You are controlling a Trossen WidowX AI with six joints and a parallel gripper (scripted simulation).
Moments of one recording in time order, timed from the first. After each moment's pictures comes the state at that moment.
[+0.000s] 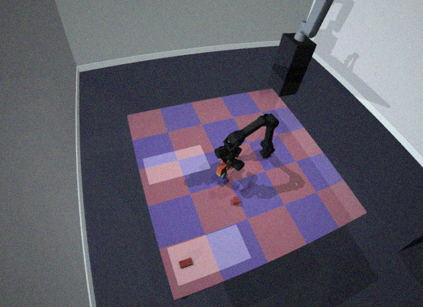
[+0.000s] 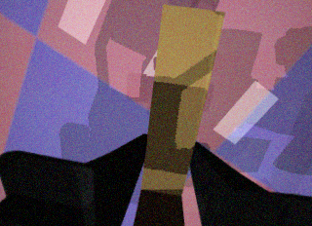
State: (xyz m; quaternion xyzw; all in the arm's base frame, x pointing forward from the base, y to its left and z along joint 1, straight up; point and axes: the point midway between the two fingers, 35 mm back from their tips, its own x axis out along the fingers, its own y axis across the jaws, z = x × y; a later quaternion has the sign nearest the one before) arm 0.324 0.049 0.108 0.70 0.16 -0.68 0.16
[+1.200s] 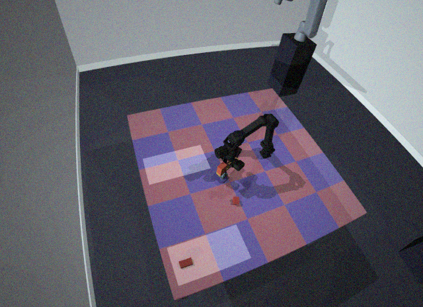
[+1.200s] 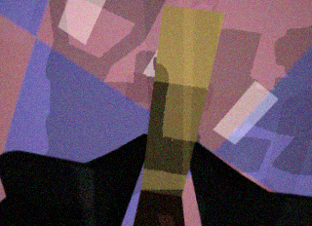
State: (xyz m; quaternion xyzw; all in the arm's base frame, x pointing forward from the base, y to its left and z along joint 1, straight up) arm 0.324 0.049 0.108 0.70 0.16 -0.68 0.16
